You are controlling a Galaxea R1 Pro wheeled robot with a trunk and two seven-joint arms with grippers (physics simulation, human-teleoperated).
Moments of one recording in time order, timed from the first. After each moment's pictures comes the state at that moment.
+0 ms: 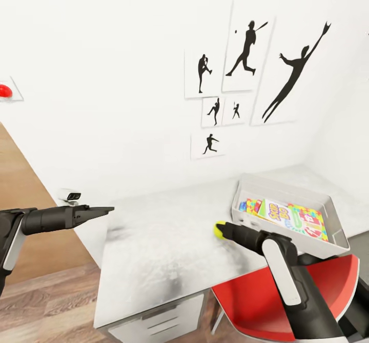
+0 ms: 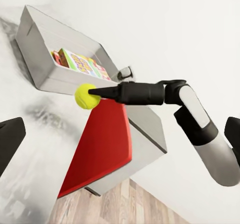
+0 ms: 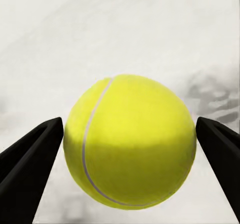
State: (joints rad) left arm -0.59 0.40 0.19 -1.39 0.21 1.02 -1.57; right arm -0.43 -0.01 0.06 -1.53 -0.64 0.91 -0.16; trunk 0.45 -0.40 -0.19
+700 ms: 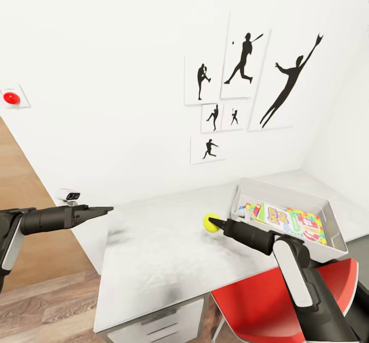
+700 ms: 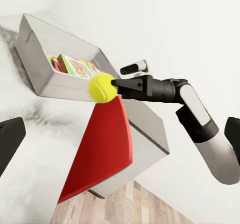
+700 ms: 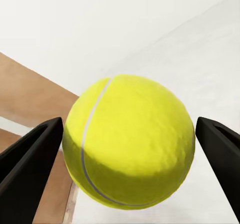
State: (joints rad) left arm -0.59 0.41 0.20 -1.39 0.21 1.02 -1.57; right arm -0.41 -0.05 0.00 -1.54 -0.66 0.91 0.31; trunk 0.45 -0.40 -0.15
